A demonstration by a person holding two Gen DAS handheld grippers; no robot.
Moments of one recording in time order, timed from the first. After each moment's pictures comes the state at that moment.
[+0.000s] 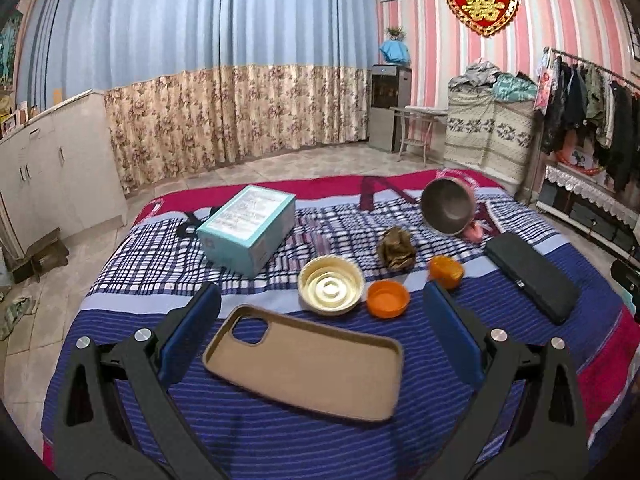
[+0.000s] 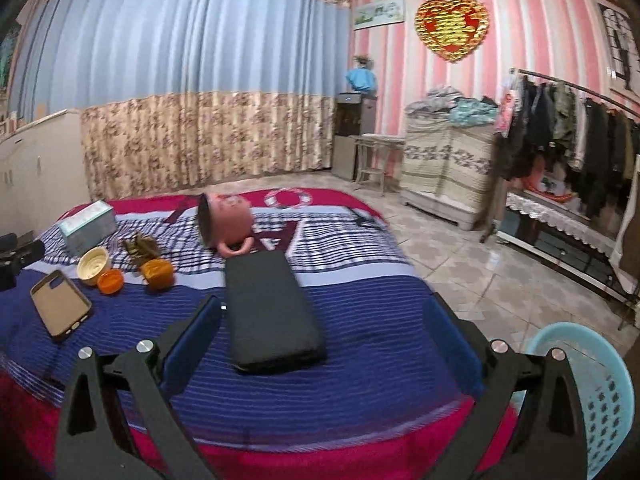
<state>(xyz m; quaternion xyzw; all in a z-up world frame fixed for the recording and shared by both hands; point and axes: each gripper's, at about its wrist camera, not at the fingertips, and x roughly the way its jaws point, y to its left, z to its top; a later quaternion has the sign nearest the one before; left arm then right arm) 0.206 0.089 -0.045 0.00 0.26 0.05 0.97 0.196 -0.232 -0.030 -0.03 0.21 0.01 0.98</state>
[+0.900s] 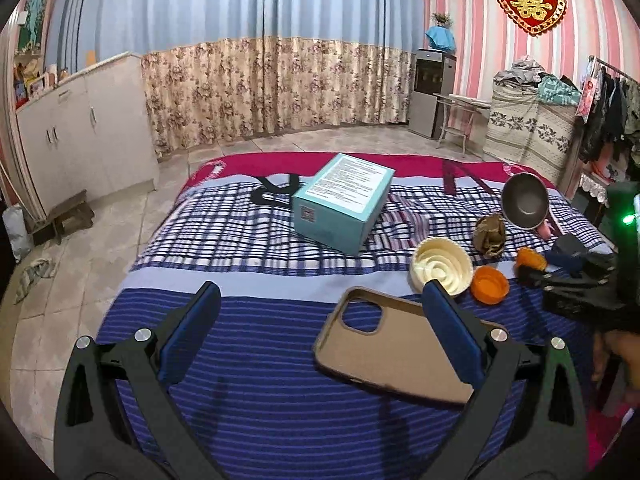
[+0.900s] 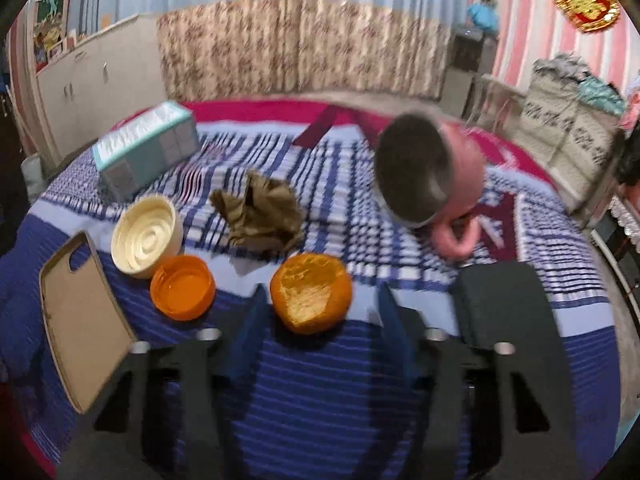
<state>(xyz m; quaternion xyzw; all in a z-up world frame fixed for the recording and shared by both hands) 0.209 0.168 -0.058 -0.04 0.30 0.10 0.95 0.328 -0.070 -0.088 -0.09 0.38 0.18 0.90</state>
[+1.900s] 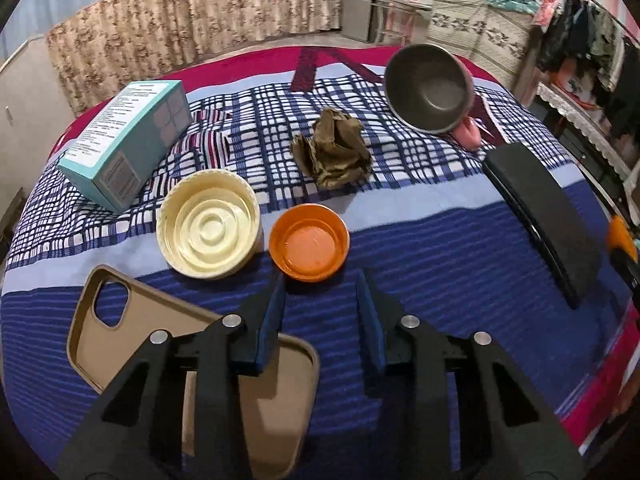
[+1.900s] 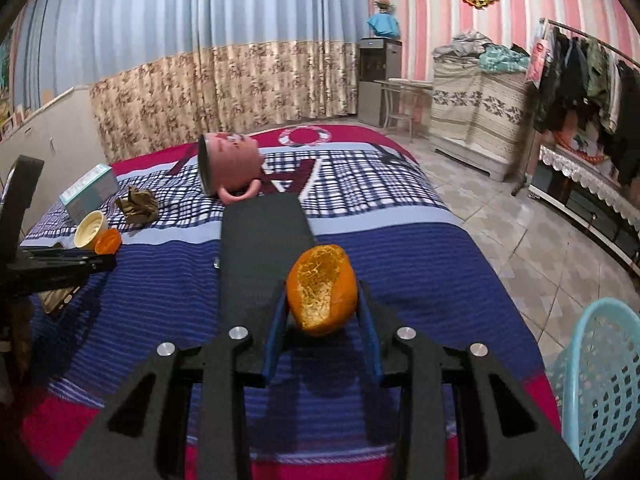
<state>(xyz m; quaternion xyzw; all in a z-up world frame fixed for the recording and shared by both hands) 0.297 0.028 -0.107 -0.01 0.46 0.00 0.89 0.237 -0.251 -0.063 0.00 0.31 0.05 0.95</state>
